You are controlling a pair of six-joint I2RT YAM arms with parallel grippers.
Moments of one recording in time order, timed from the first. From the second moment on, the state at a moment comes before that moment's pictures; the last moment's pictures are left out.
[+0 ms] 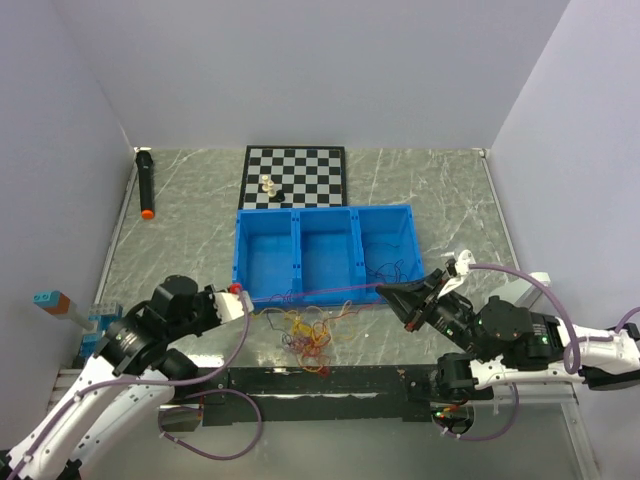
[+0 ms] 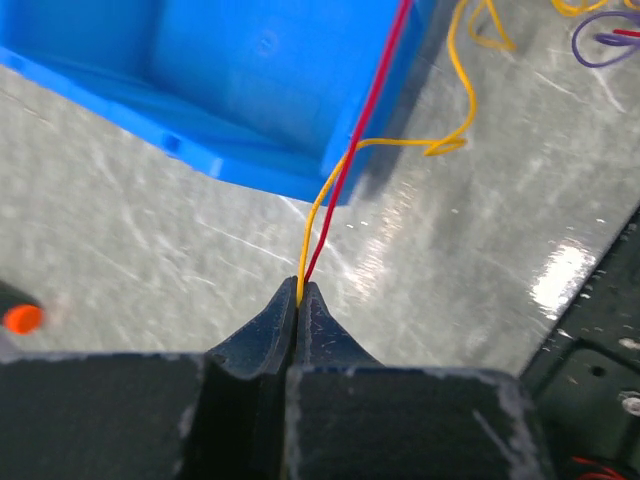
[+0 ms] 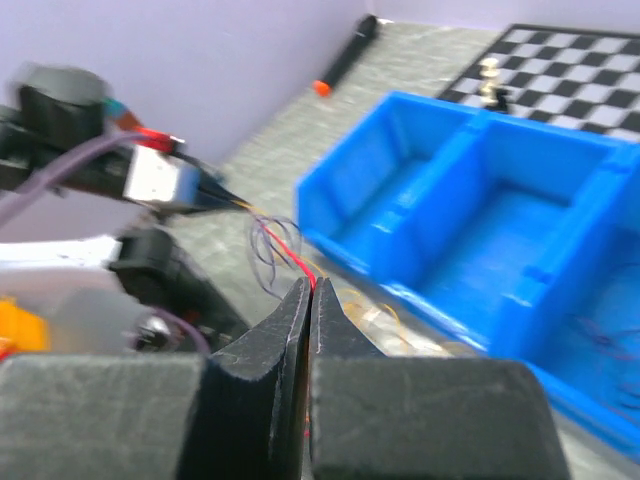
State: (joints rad) left arm -0.61 0.45 0.62 -0.90 0.04 0.62; right arm 1.54 0.42 0.79 -0.40 0.72 0.40
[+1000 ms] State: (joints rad) left arm -0.61 0.39 0.50 -0.99 -0.11 0.92; right arm 1.54 0.36 1.18 -0.25 0.97 -0.15
